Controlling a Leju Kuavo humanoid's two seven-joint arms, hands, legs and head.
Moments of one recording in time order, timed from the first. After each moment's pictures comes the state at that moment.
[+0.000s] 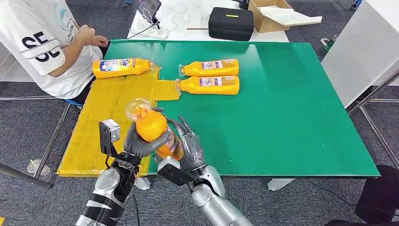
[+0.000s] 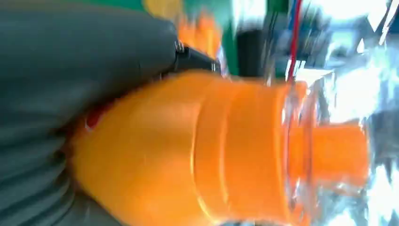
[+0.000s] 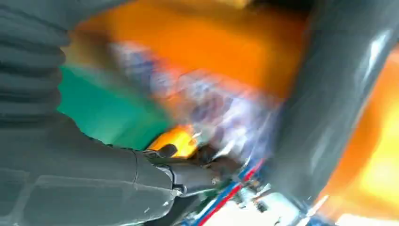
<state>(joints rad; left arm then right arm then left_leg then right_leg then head) -0.27 -0.20 -0.28 -1.12 0.06 -0.14 -0.56 -0.31 0.32 0.49 -0.85 0.55 -0.61 -0.54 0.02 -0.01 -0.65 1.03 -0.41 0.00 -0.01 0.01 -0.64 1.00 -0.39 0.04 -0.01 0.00</state>
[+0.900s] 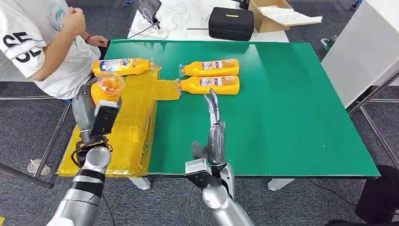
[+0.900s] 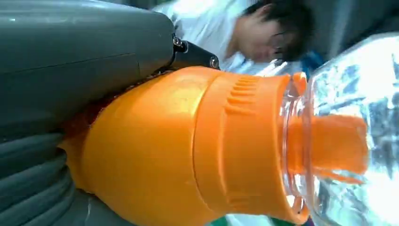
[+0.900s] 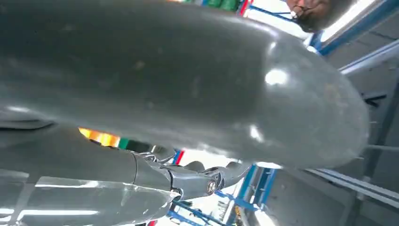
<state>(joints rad) -0.49 -0.15 -0.14 -0.91 -0.86 0.59 -0.53 -0.18 0.28 0.52 -1.33 0.42 -0.64 -0.63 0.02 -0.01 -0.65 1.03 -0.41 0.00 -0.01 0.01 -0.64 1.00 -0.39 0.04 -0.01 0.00</state>
